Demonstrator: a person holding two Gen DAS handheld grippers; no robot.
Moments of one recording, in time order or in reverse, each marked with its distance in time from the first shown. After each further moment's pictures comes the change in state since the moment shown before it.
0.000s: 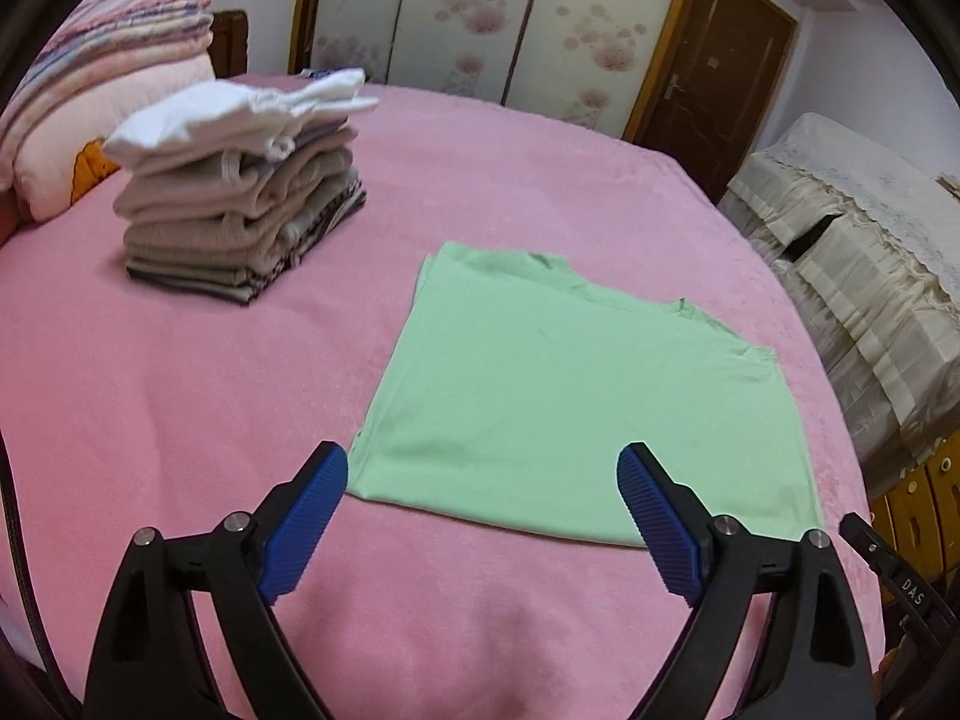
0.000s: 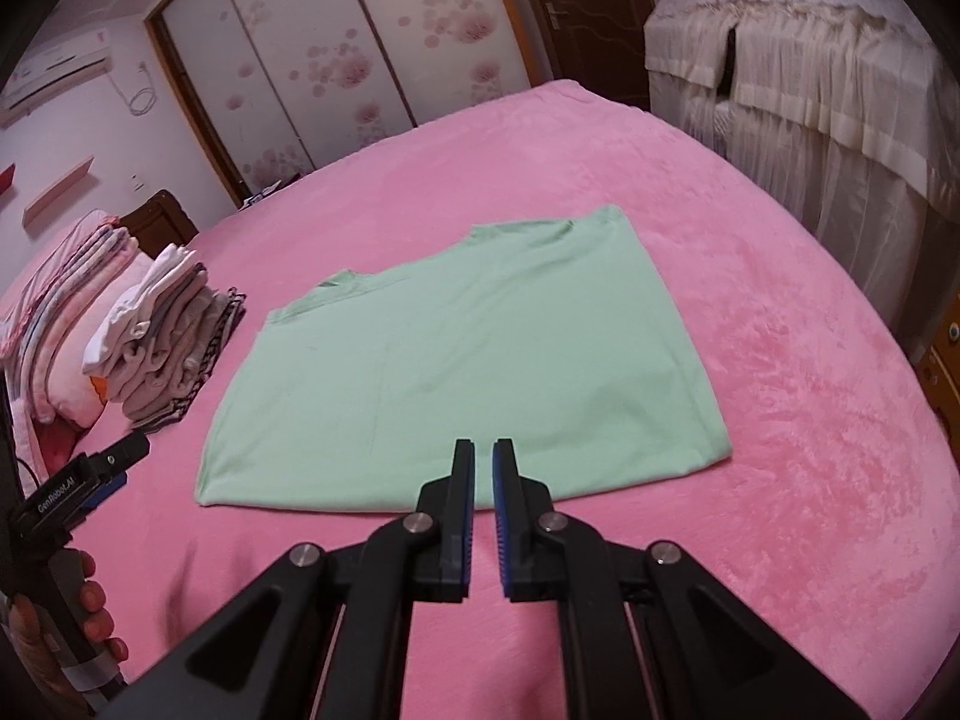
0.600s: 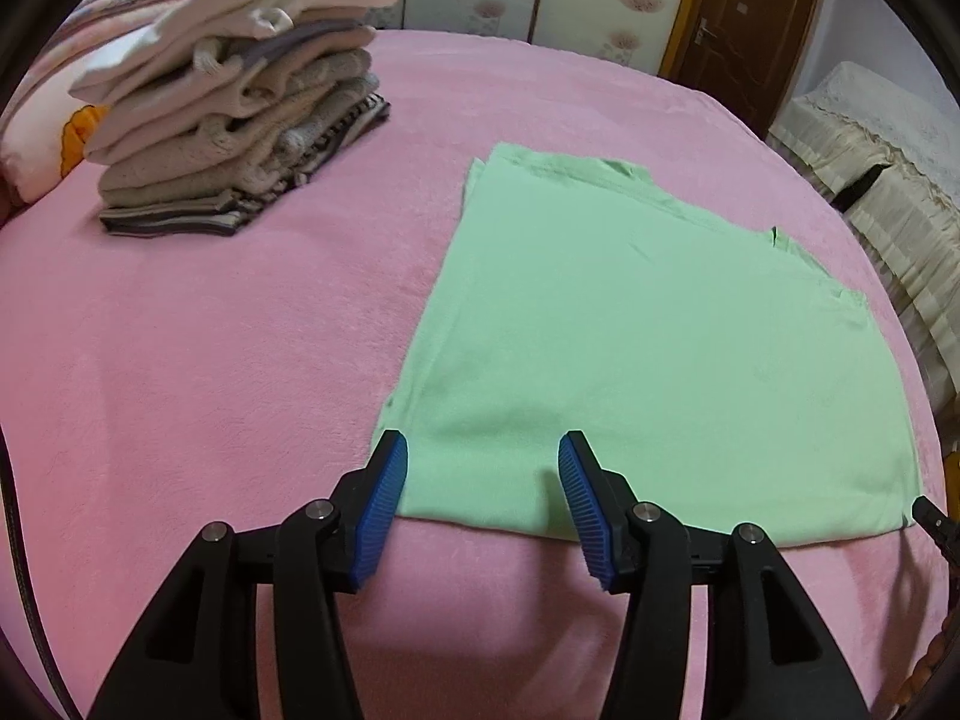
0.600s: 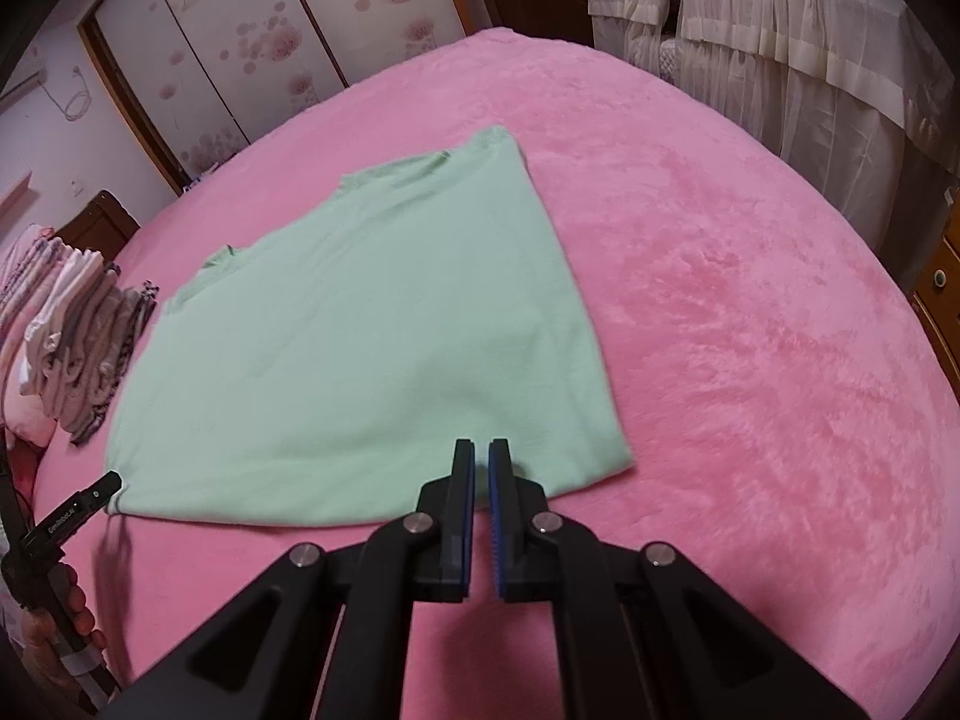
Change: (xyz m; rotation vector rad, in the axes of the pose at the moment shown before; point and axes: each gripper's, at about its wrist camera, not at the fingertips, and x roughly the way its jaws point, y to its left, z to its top) left arm 0.100 0.034 -0.018 0.024 0.124 0.099; right arm 0.064 -0.079 -0.004 0.098 0.098 -0.082
